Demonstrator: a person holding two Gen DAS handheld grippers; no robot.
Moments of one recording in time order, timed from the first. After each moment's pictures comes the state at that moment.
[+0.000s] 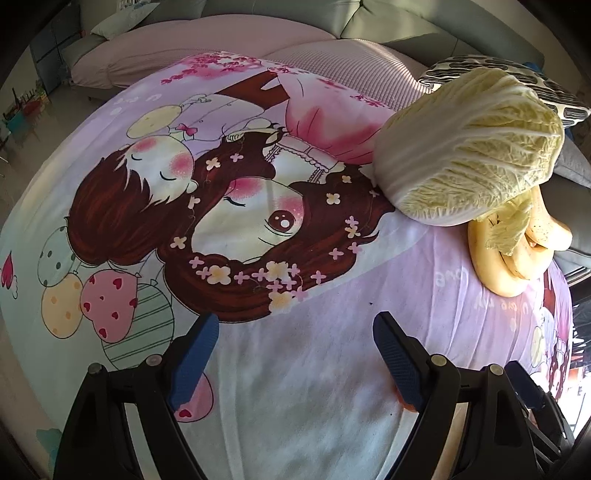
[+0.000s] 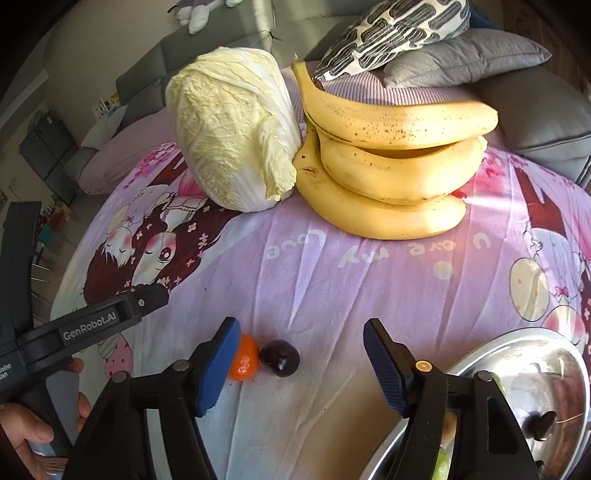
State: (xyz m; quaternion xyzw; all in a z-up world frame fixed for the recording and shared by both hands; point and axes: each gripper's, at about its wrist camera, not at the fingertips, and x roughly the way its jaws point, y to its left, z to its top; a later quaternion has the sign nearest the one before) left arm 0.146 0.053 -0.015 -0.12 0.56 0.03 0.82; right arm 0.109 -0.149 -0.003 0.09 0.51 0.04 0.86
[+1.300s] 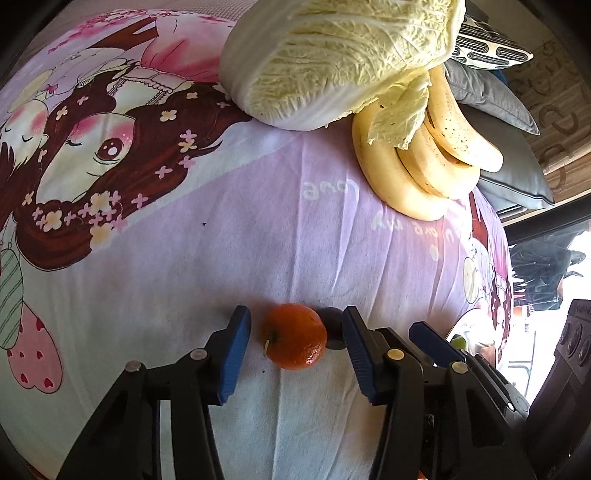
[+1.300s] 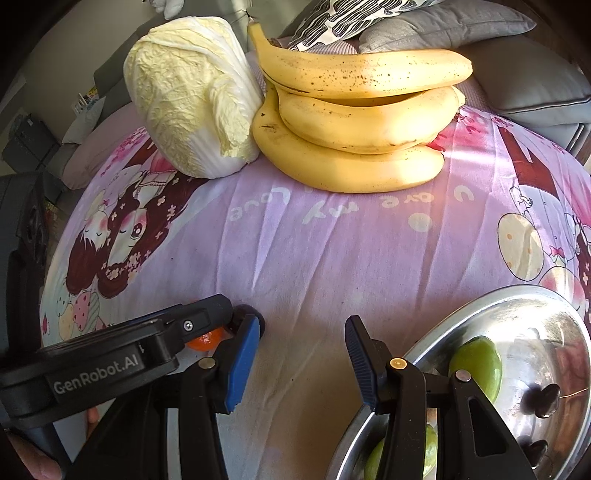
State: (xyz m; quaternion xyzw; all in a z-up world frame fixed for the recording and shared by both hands) left arm 0.141 -0.046 -0.052 -0.16 0.61 -0.14 0.76; right arm 0.095 -0.166 -0.019 0.10 0.54 0.02 0.84
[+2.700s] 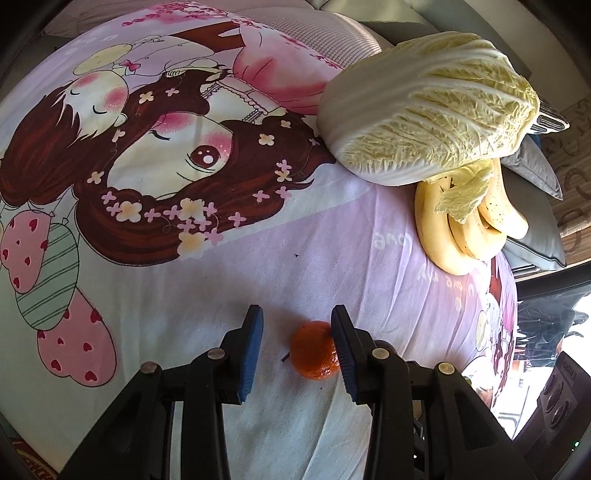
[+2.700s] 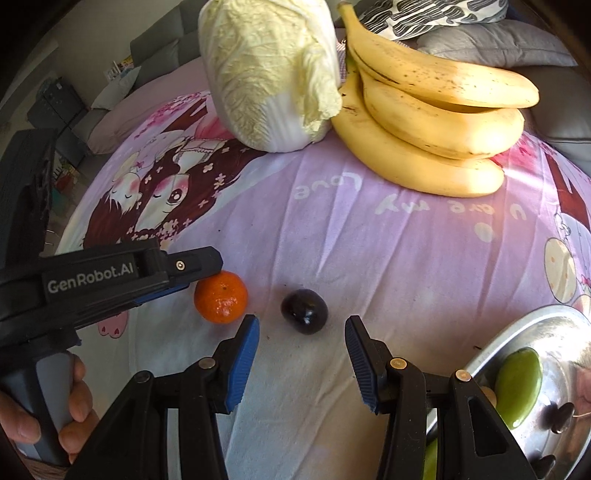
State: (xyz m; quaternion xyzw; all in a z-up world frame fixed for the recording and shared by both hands) left arm 0.130 0.049 -0.032 -0.22 0.59 -0.06 0.78; right arm 0.102 -0.120 -0.029 0.05 0.55 0.09 0.83
